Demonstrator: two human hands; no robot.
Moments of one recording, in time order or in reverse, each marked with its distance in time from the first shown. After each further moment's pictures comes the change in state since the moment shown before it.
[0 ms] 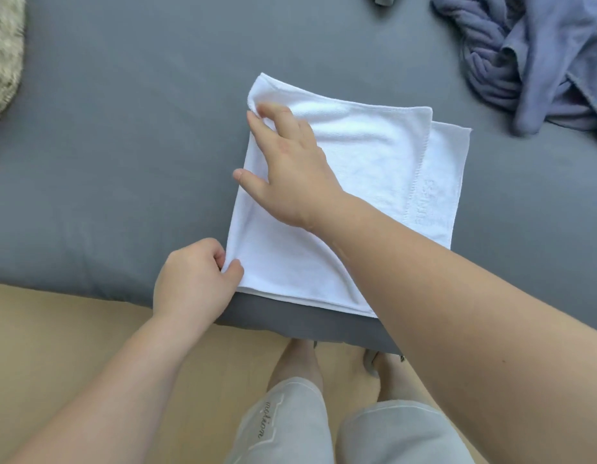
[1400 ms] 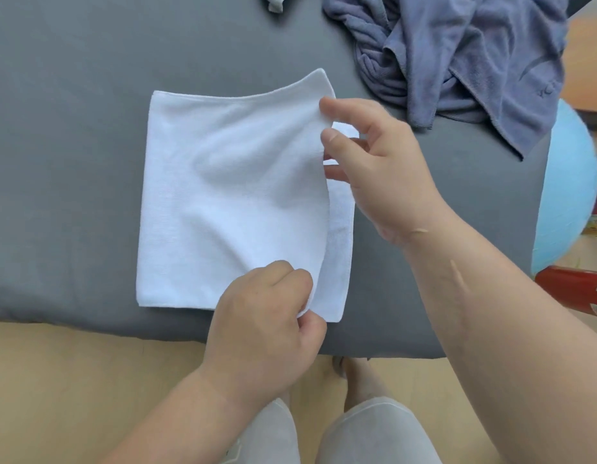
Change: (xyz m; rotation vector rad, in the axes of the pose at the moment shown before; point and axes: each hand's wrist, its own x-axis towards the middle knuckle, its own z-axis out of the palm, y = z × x) left_hand -0.105 0.161 0.045 -0.110 0.080 0.758; right_hand -0.103 0.119 -0.121 0.862 0.326 0.257
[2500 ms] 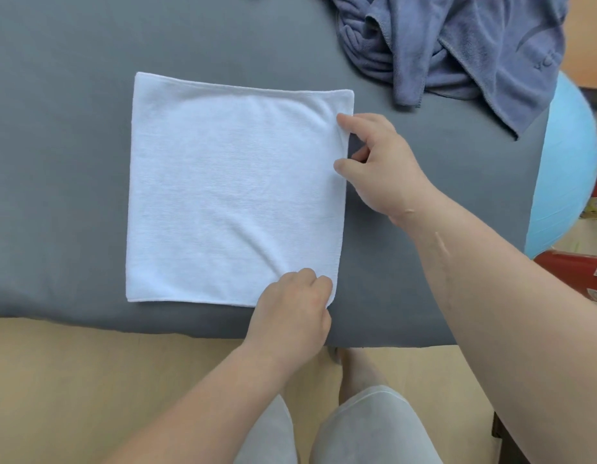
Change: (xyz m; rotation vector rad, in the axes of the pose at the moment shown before) left_hand -0.009 -0.007 0.097 0.181 -0.315 0.002; right_hand 0.013 0.058 -0.044 -0.450 -0.060 0.135
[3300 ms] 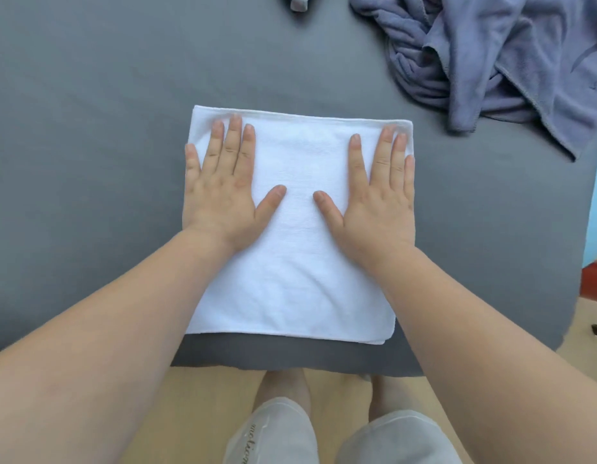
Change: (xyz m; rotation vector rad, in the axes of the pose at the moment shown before) left_hand 0.109 -0.181 -0.094 0.338 0.104 -0.191; right_hand 0.010 -0.006 0.095 -0.785 0.201 -0.052
